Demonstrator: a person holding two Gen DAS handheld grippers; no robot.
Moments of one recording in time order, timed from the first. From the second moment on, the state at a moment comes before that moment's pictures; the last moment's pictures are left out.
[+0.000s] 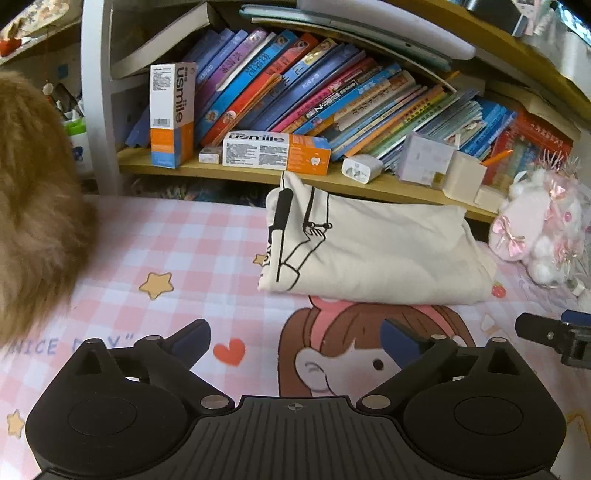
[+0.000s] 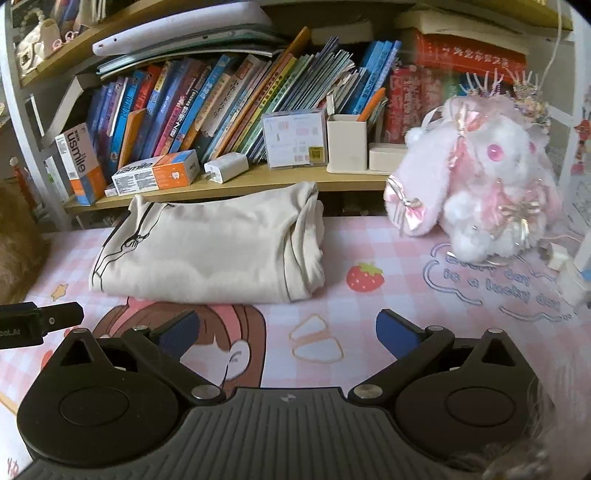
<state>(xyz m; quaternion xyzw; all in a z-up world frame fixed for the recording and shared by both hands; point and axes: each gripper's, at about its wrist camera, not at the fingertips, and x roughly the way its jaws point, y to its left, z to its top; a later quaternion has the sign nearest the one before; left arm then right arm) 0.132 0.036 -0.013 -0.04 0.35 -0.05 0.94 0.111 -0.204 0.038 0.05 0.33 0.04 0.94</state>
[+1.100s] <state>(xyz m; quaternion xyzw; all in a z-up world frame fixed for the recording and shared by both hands) 0.049 0.014 -0.001 -0.01 0.32 -0.04 0.95 0.029 -0.198 0.038 0.03 0.34 0.02 0.94</state>
